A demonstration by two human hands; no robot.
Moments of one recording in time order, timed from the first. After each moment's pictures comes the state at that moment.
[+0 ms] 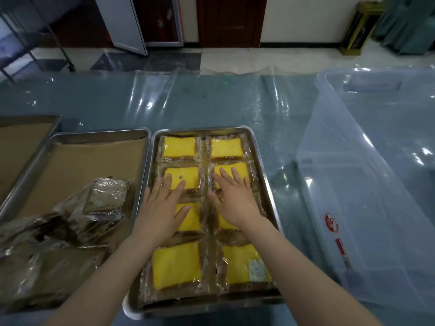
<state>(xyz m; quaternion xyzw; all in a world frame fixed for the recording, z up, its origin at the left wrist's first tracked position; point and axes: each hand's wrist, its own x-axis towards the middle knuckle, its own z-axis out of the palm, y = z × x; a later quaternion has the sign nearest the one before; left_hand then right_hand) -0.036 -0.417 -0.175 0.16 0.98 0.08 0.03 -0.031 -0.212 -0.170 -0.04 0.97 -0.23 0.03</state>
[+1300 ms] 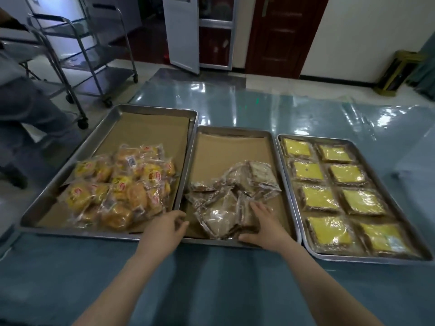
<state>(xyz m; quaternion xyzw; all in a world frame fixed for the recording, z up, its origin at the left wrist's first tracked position) 0.080 -0.829 -0.152 0.01 0.95 0.30 0.05 0.063 -0.545 -0.187 0.01 0.95 -0.26 0.19</state>
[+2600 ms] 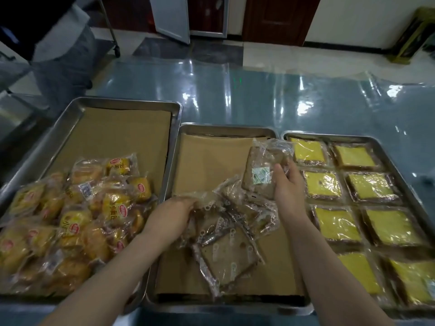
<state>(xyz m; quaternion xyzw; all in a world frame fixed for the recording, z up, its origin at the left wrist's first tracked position) -0.086 -0.777 -0.173 0.17 0.97 0.18 0.07 -0.090 -0.531 -0.136 0.20 0.73 -0.64 -0.12</state>
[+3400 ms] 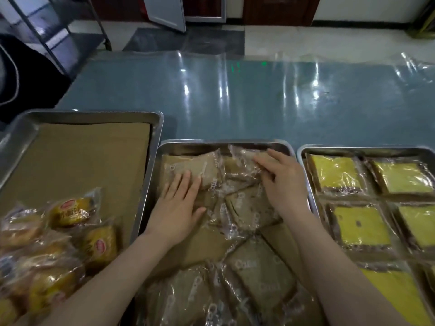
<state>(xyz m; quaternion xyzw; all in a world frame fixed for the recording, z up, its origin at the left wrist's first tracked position) -0.230 -0.737 -0.237 0.17 0.98 0.03 0.08 -0.242 -0.490 -0.206 0.03 0.95 -0.30 -0.12</state>
